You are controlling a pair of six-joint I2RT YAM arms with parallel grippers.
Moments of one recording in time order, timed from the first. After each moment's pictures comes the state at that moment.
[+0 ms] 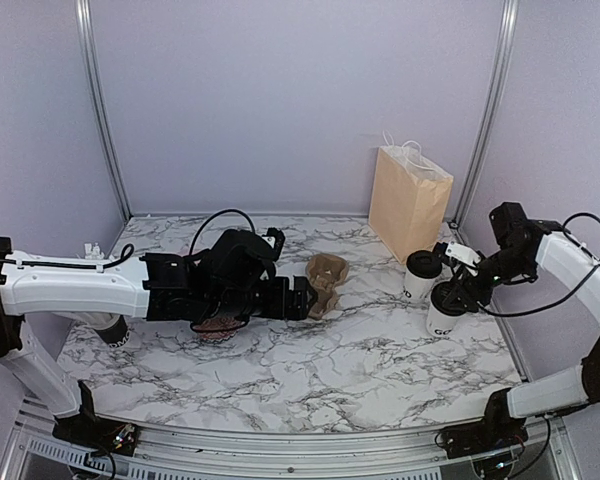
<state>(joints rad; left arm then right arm) -1.14 1.57 1.18 -0.26 -0.26 -0.73 0.05 1.23 1.04 -0.99 -0.40 -0.93</state>
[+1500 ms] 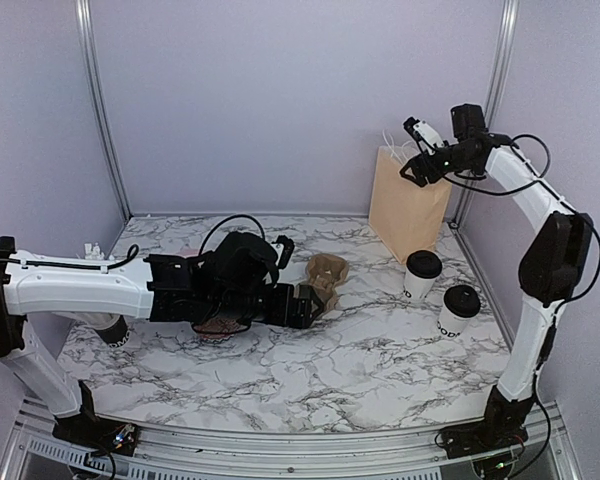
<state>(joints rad) -1.14 1.59 1.18 -0.26 -0.16 -0.70 0.12 1.92 2.05 -0.74 -0.33 -0.49</state>
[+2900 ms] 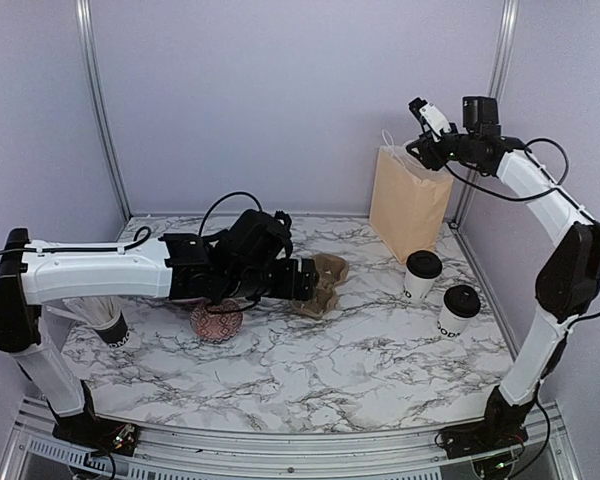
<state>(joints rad) -1.08 1.67 1.33 -0.35 -0.33 -0.66 0.15 1.77 1.90 -0.48 -0.29 -0.52</state>
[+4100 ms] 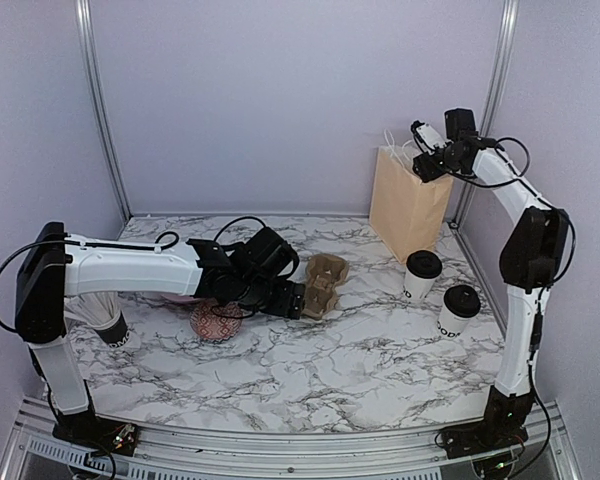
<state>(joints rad) -1.00 1.84 1.37 -0.46 -0.22 -0.60 0.08 2.15 2.27 -0.70 -0.04 -0.45</state>
